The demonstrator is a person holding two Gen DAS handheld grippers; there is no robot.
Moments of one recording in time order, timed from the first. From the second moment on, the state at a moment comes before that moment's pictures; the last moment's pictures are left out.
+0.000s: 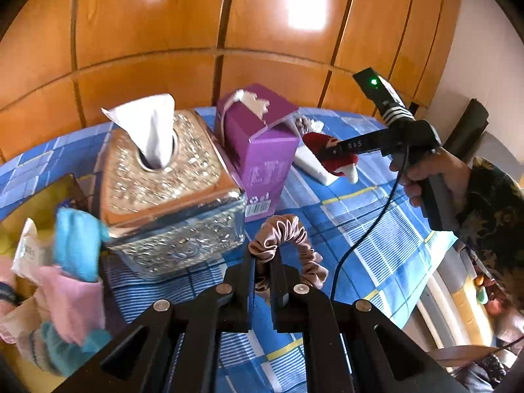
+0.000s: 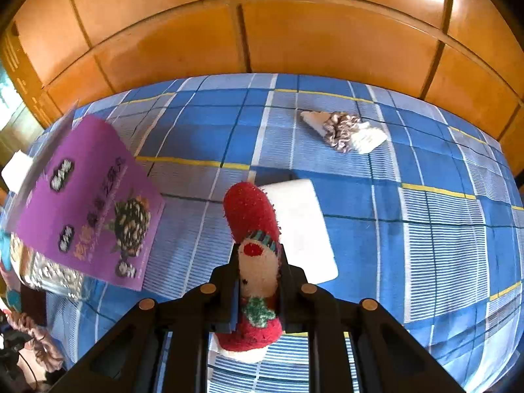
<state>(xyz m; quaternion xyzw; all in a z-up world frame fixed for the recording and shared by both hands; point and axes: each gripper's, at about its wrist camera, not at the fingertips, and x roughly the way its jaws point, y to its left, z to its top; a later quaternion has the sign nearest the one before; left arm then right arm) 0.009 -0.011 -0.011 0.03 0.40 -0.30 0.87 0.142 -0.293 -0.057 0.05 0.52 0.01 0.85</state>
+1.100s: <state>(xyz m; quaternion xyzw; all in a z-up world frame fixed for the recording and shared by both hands) -0.009 0.125 0.027 -0.05 0.34 -0.22 0.91 0.283 -0.129 0.033 -0.08 0.51 0.03 0.85</state>
